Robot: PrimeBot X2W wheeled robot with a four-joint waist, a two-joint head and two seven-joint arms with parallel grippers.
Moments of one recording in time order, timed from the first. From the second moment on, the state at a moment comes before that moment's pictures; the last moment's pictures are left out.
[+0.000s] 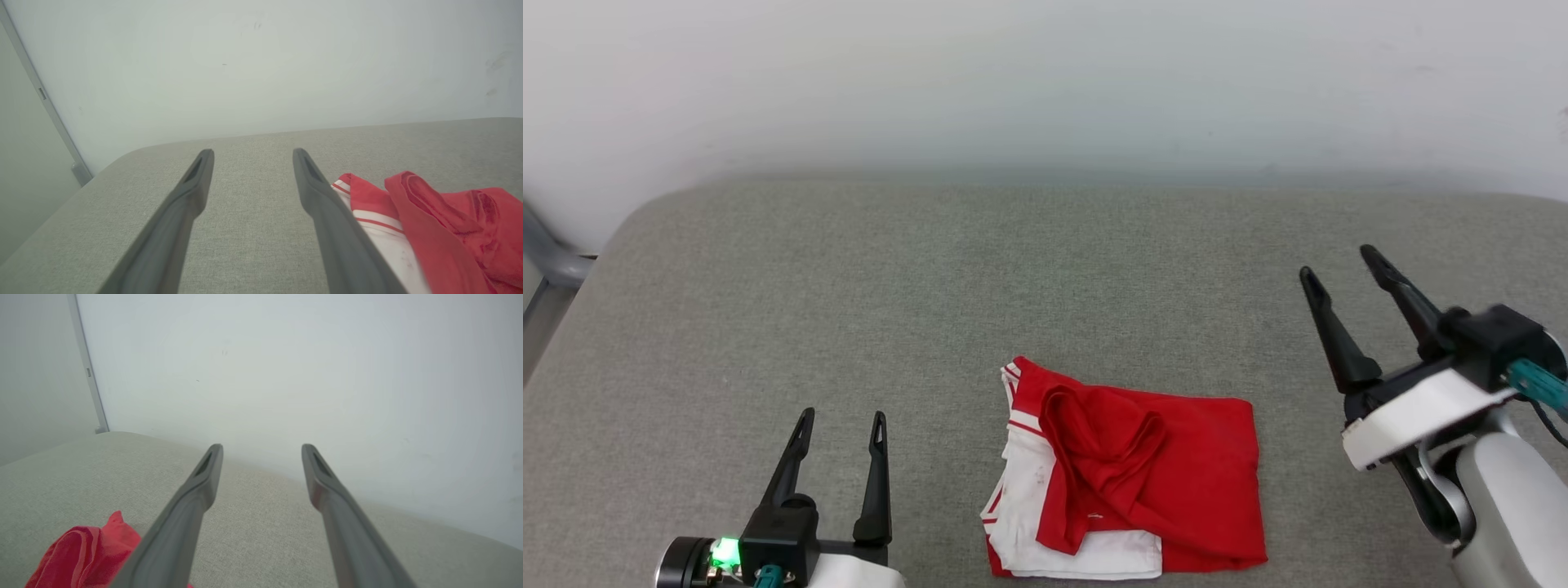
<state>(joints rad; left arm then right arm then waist) 0.09 0.08 -0.08 0.00 -0.01 0.05 -0.26 -0.39 -0.37 0.35 0.34 0.41 0.13 -0.26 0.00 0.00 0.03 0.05</state>
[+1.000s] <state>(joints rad) 0.16 0.11 -0.07 0.00 -0.01 0.04 -0.26 0.12 -0.05 -0.06 0.00 0.15 0.13 -0.26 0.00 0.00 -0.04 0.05</state>
